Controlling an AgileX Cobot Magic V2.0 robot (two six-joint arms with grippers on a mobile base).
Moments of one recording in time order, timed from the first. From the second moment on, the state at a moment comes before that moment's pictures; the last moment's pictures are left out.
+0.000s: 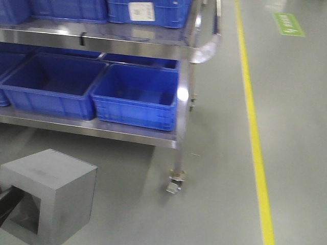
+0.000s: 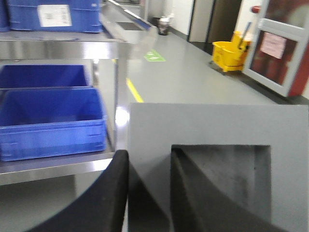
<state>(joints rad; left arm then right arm) -0.51 0.35 -0.26 0.11 0.17 -0.23 0.00 -0.02 0.03 -0.04 0.21 0.00</state>
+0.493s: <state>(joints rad) -0.51 0.35 -0.26 0.11 0.17 -0.23 0.00 -0.02 0.03 -0.04 0.21 0.00</state>
